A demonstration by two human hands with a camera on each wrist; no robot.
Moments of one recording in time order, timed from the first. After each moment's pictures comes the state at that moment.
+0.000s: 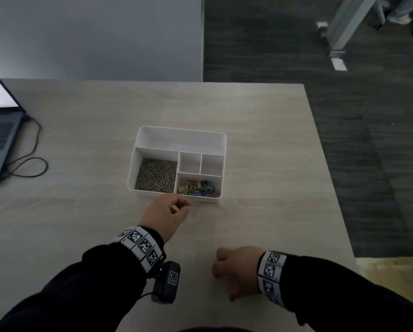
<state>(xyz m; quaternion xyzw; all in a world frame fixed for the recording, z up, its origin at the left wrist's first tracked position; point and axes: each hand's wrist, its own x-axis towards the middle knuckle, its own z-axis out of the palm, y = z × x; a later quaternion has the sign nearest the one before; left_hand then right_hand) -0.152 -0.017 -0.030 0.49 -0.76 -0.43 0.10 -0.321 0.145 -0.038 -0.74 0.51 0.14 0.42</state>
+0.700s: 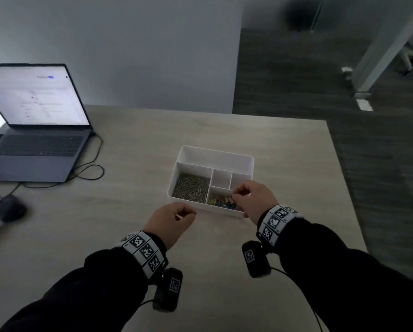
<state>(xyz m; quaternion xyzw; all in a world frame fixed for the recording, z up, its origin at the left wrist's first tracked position) -0.093 -0.014 0.034 0.52 -0.72 -0.43 0.13 -0.326 0.039 0.035 -0.41 0.76 -0.33 0.38</state>
